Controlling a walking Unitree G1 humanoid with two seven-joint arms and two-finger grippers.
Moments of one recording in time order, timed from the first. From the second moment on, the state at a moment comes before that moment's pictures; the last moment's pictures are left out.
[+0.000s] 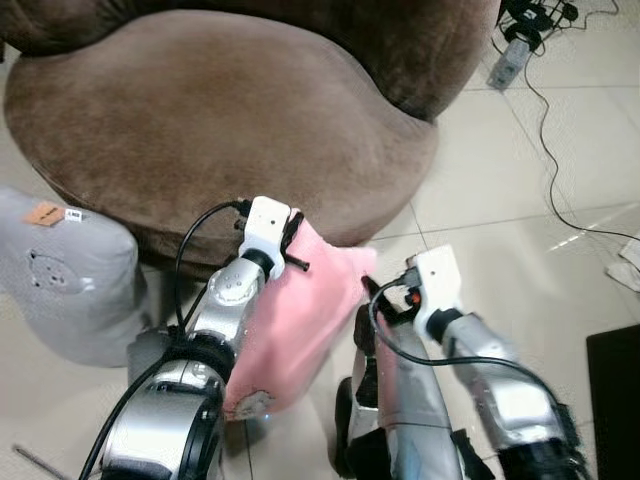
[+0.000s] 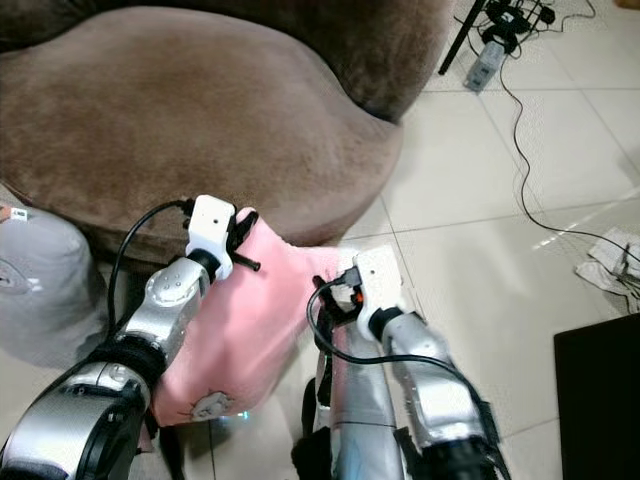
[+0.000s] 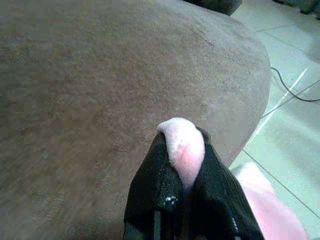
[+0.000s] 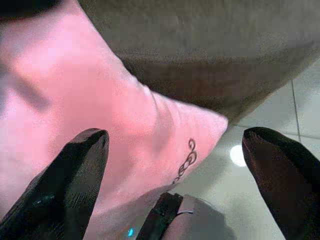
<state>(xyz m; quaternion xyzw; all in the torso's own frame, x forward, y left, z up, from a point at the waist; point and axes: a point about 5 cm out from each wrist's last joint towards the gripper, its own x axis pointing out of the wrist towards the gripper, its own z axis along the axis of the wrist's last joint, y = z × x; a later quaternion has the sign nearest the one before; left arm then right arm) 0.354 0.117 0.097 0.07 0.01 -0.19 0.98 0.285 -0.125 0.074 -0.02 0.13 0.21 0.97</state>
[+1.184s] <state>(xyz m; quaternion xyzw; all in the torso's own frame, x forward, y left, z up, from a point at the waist) 0.291 0.148 0.040 0.09 0.12 -0.15 0.98 0.293 -0.115 0.042 0.02 0.11 0.18 0.98</state>
